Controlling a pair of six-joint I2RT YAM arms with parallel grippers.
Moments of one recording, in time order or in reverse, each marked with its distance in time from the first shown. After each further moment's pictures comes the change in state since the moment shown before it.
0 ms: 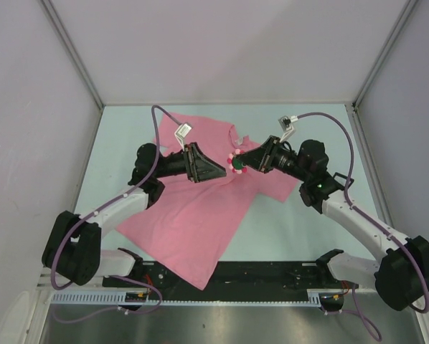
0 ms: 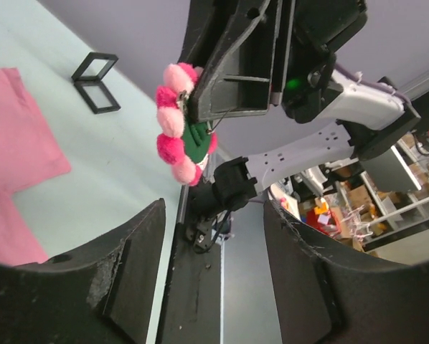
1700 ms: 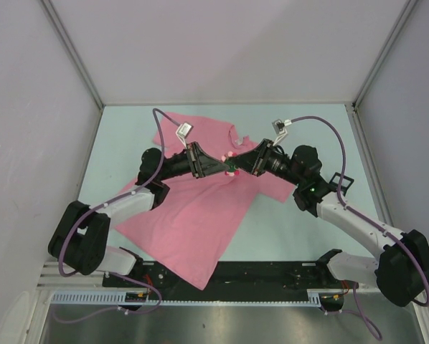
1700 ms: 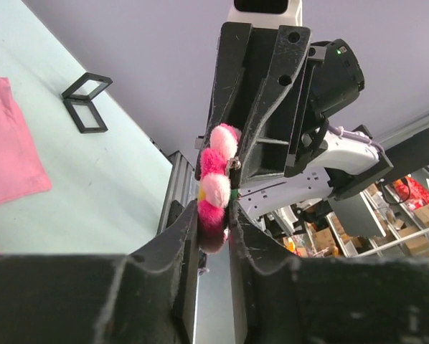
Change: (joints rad) left arm -0.033 0.085 -0.045 0.217 -0.135 -0.206; right arm 0.084 0.034 -0.032 0.131 0.062 0.049
